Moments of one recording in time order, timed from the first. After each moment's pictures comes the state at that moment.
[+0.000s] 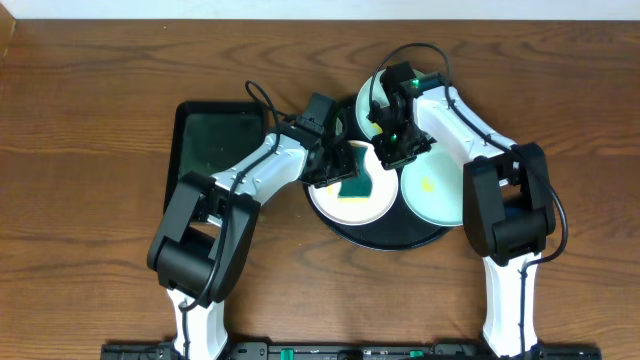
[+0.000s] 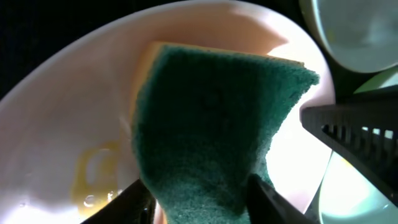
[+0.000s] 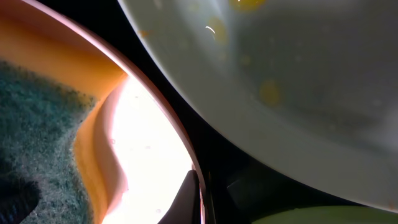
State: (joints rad) left arm -0.47 2.00 1.29 -0.50 0.39 -0.66; right arm 0.35 2.25 1.73 -1.07 -0.16 -0.04
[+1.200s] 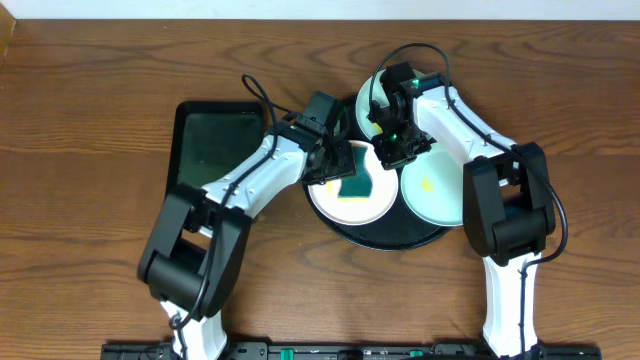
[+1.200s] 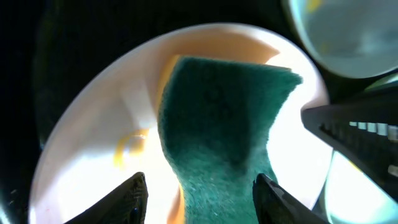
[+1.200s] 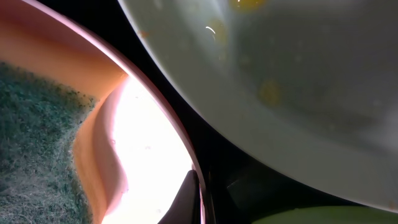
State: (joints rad) left arm -0.49 1.93 1.29 -0.55 0.26 -0.64; right arm 0.35 2.25 1.73 -1.07 -0.16 -0.04
